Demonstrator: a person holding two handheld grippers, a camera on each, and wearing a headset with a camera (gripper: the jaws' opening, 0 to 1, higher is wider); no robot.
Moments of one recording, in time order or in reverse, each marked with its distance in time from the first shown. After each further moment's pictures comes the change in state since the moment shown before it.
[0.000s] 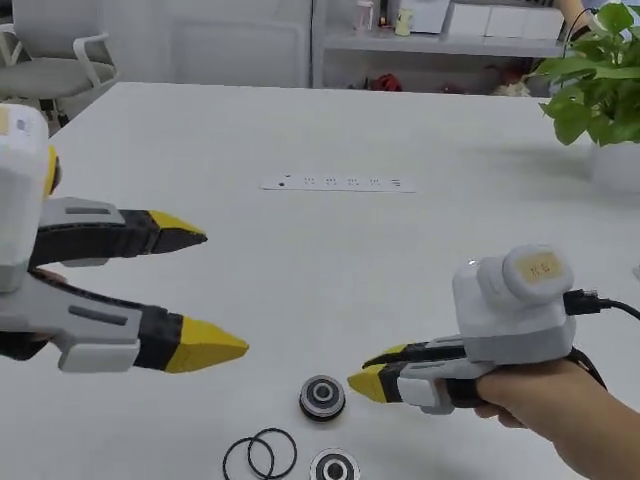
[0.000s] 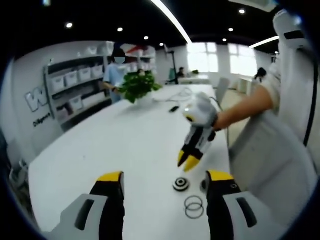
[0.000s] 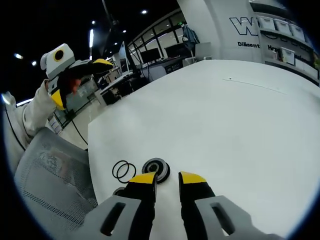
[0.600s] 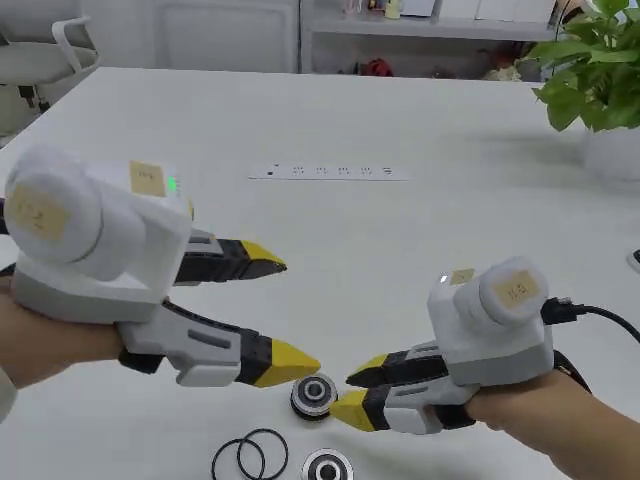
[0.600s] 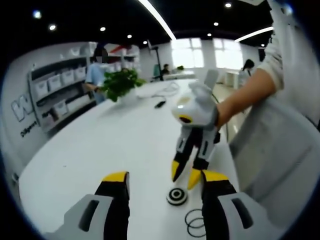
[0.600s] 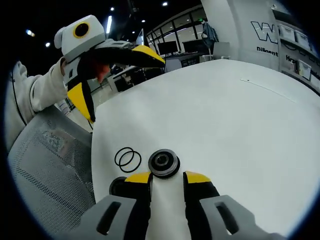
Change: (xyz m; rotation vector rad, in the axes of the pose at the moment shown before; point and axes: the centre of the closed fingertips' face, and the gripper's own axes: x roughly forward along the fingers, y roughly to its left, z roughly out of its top) left arm 0.074 -0.022 -0.020 0.067 0.016 -0.115; right arm 0.013 0.015 -0.014 -0.143 0.048 0.081
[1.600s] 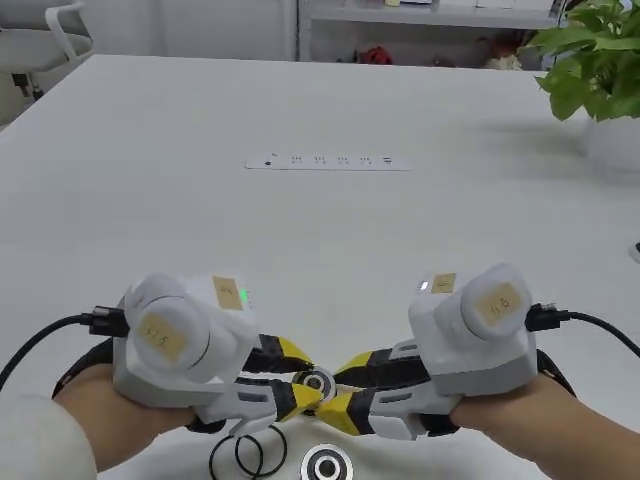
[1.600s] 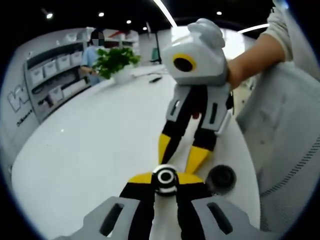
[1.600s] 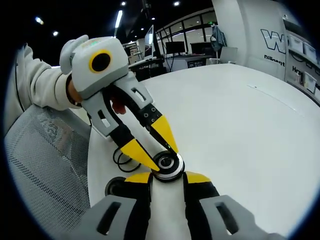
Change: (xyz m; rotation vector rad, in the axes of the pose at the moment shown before) left arm 0.049 -0.019 -0.075 -0.020 0.134 -0.020; right arm 0.012 0.004 -0.002 -0.086 0.006 -0.001
